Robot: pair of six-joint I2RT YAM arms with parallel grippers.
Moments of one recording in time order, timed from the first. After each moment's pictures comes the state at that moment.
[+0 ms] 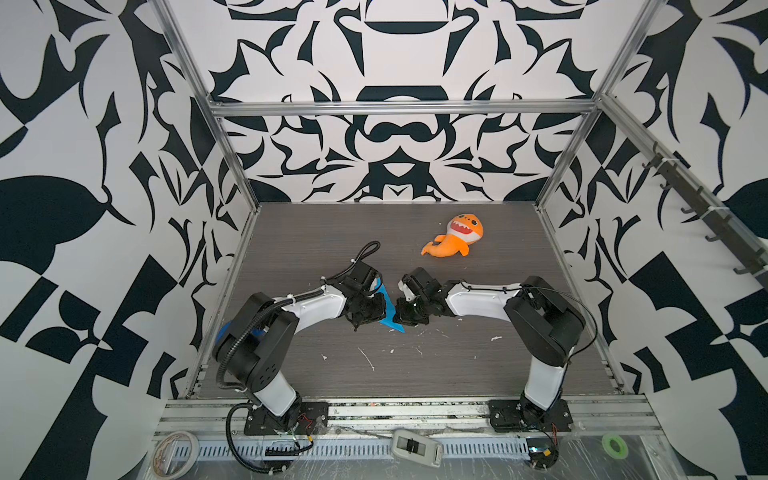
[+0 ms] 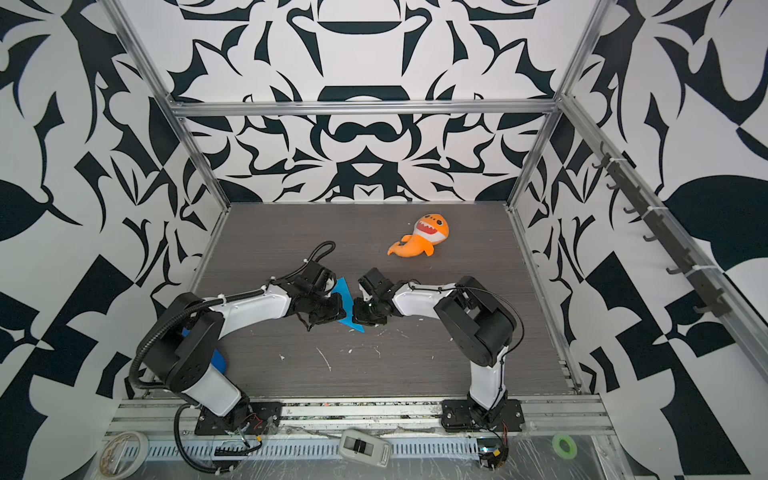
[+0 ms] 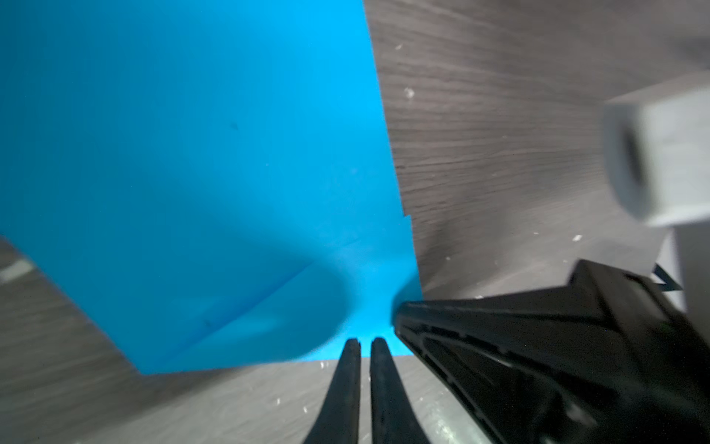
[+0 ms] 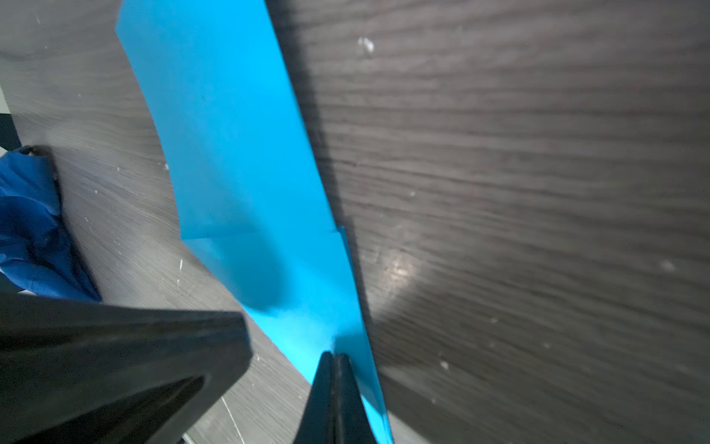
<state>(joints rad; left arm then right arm) -0.62 1.65 0.86 -0.35 0.33 -0.72 0.77 1.85 1.01 -0.21 -0.36 0.81</state>
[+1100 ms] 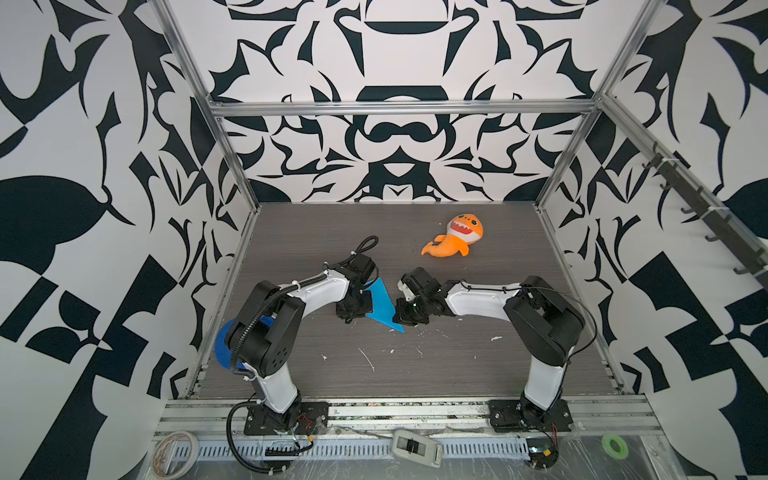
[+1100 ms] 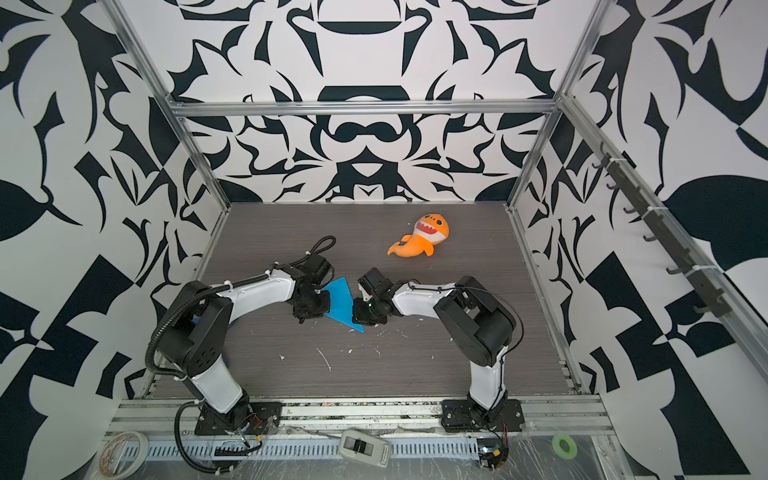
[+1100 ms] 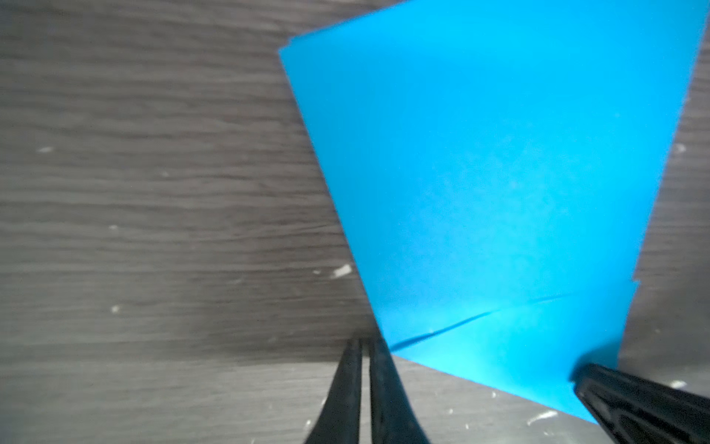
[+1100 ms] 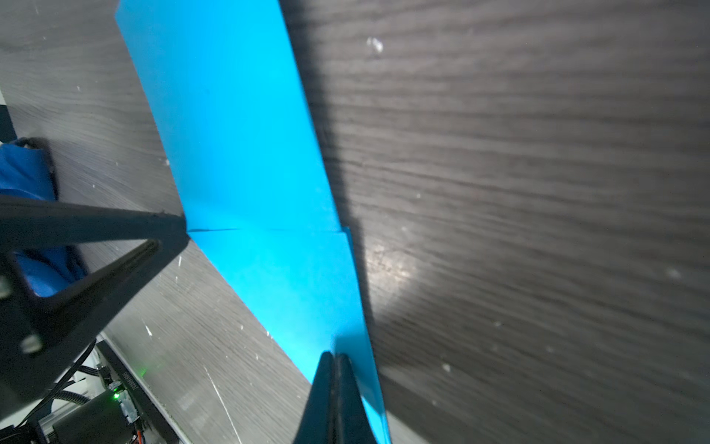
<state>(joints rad) -0.56 1.73 1.02 -0.69 0.04 -0.61 0.77 1.86 1.02 -0.22 -0.36 0.78</state>
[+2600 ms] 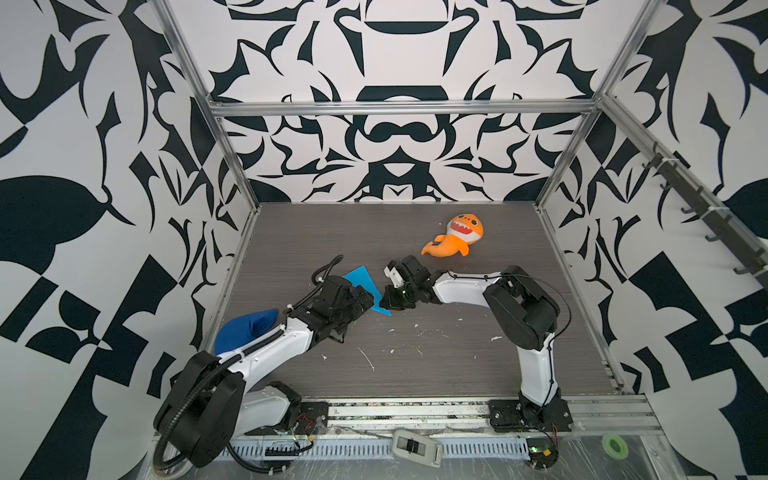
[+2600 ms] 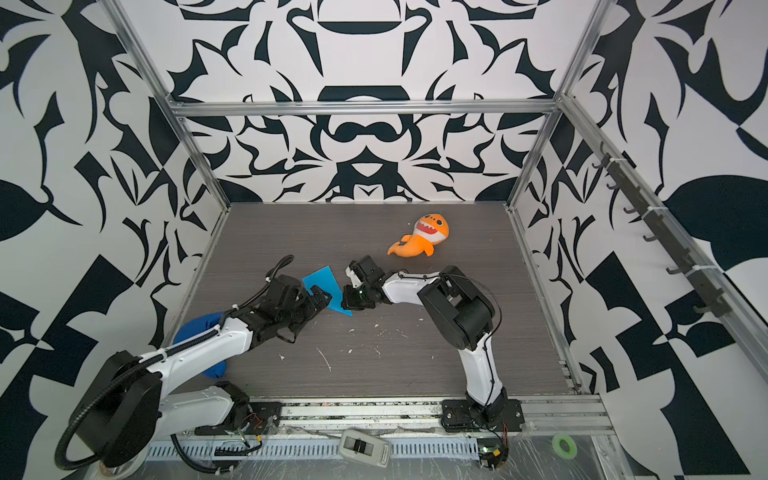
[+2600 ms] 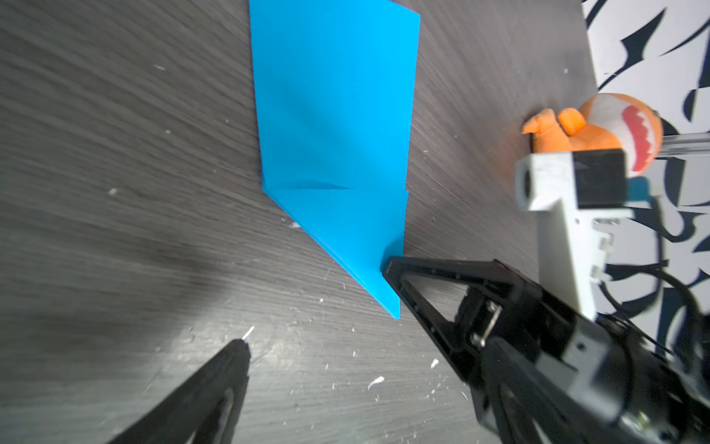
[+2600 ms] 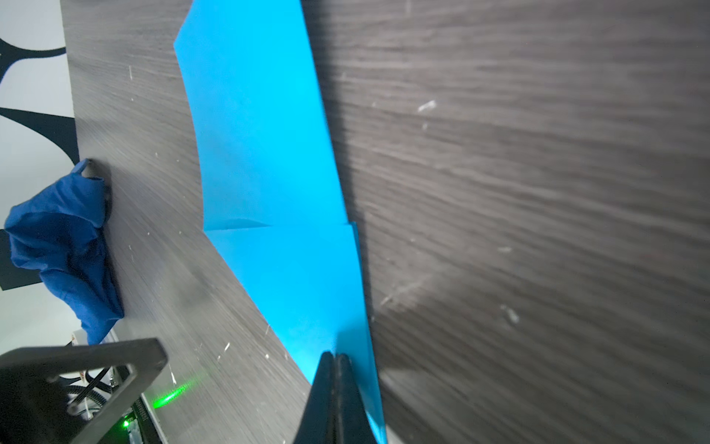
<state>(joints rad) -0.57 1.20 0.54 -0.15 0.07 -1.13 0.73 2.02 1.20 -0.13 -0.42 0.67</state>
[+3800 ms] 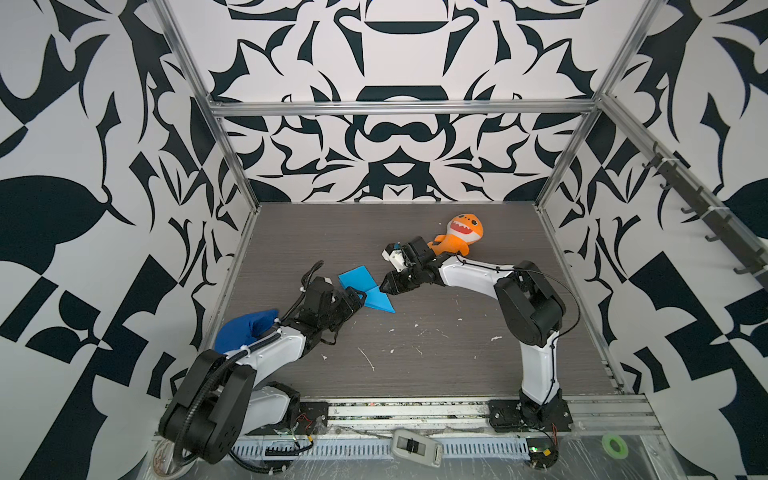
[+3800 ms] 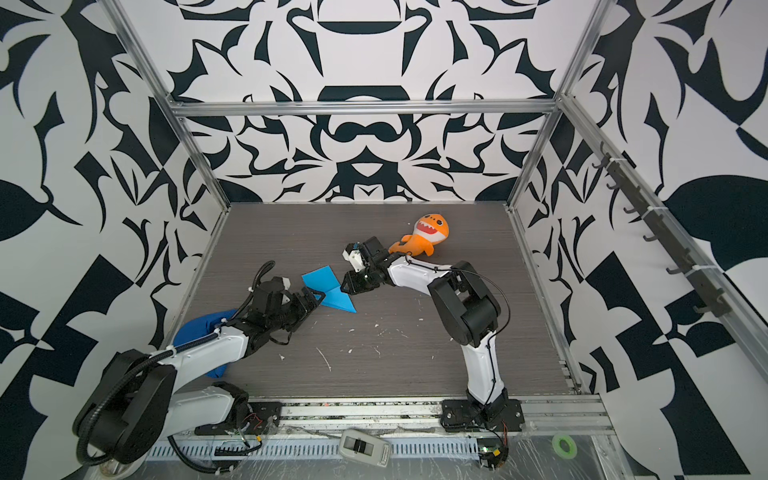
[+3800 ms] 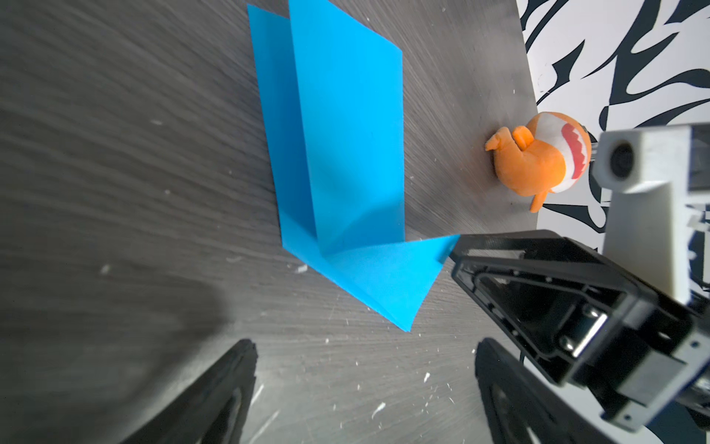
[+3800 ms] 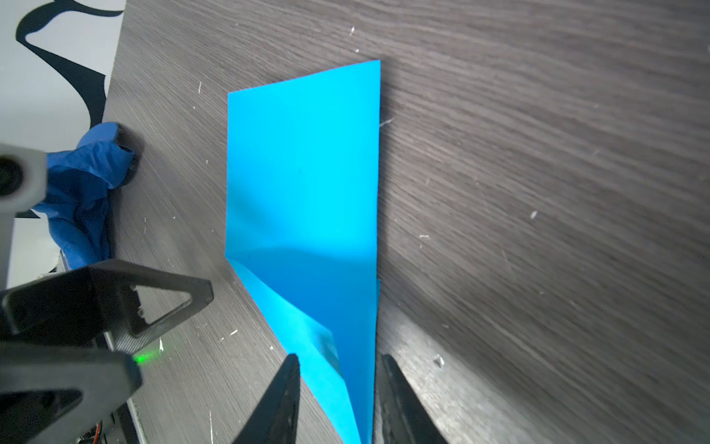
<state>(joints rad) -0.41 1.26 0.38 0.20 0.25 -1.06 0.65 2.01 1.35 -0.29 -0.48 0.34</state>
